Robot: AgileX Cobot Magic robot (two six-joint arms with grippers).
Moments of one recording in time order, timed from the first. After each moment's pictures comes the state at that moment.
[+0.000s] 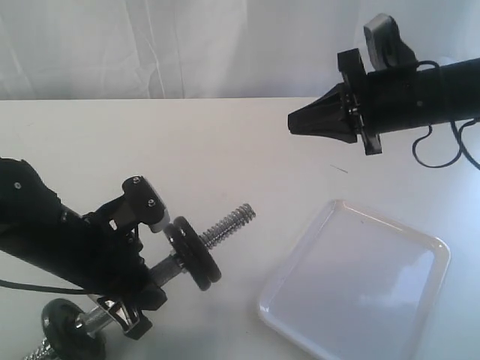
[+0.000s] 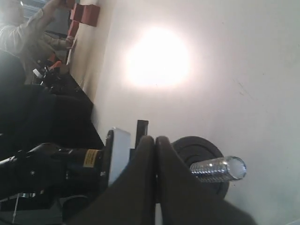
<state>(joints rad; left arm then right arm) -0.58 1.52 -0.70 -0.75 0.46 1.09 0.01 1.72 -1.13 1.37 1.21 -0.84</state>
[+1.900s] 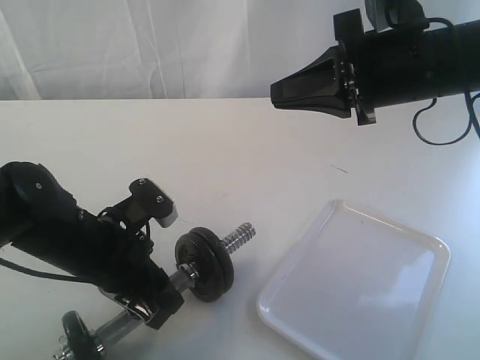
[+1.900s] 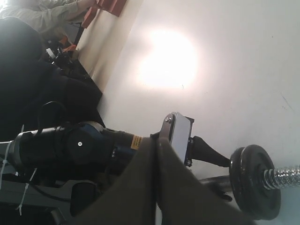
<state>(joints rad) -0.58 1.62 -0.72 -0.86 0.43 1.09 0.08 1.57 -1.13 1.37 1.22 -0.86</state>
